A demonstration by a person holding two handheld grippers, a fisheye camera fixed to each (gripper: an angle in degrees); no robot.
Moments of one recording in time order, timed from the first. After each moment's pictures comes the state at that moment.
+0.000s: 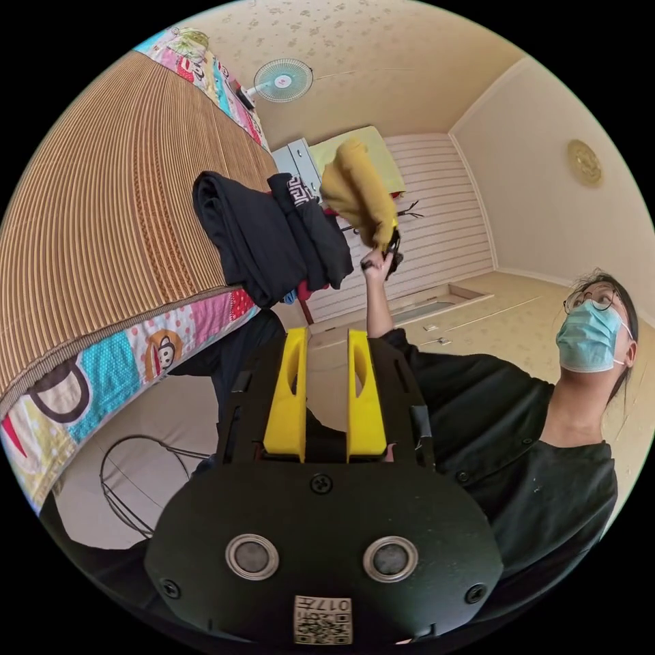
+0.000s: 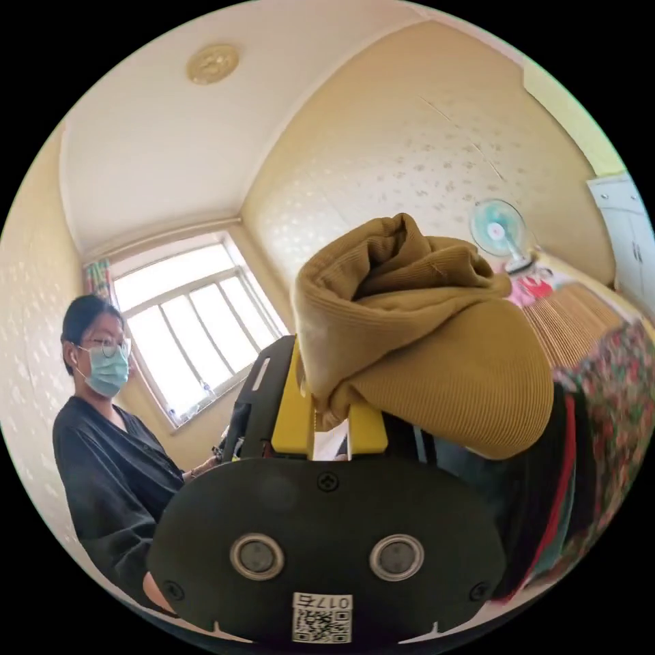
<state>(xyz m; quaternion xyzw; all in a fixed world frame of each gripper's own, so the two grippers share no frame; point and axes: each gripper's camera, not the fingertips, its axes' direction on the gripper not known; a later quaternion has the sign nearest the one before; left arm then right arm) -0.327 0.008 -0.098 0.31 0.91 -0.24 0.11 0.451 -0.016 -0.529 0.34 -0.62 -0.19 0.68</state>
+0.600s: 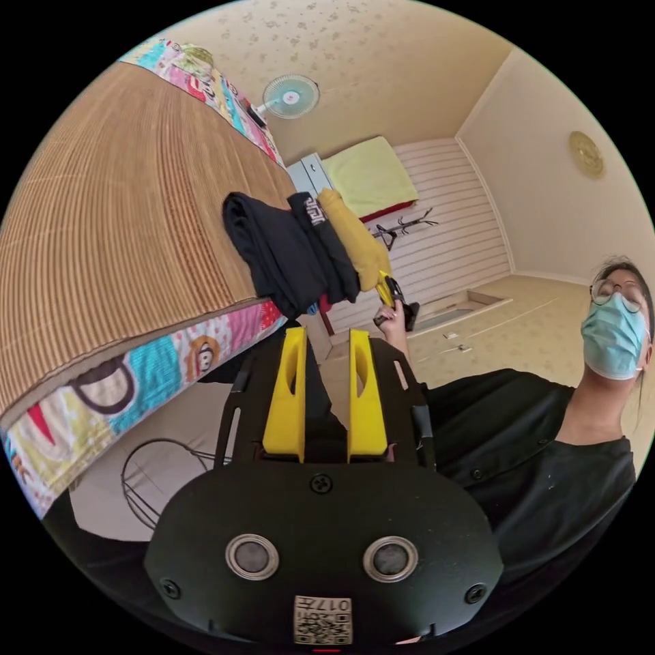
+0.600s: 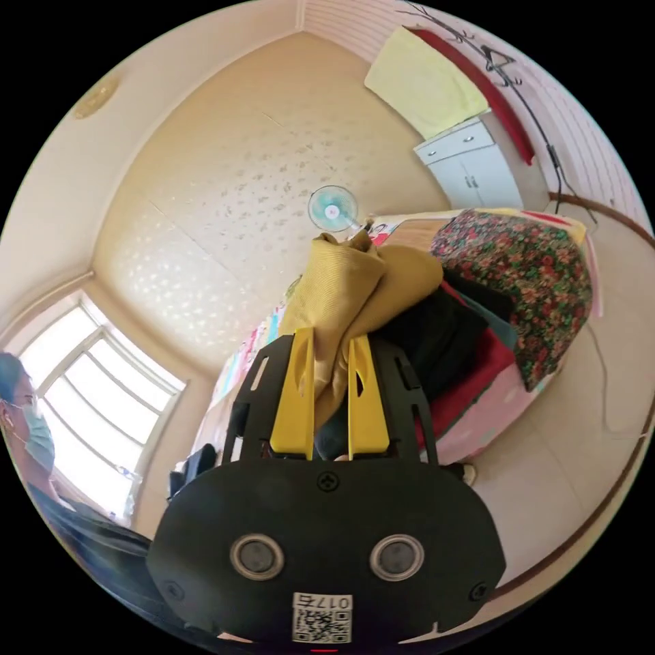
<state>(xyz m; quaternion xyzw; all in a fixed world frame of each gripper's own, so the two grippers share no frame) -0.290 -0.098 -0.125 0.30 0.89 -0.31 0.17 0.368 0.095 -0.459 0.37 -0.42 0.06 0.82</state>
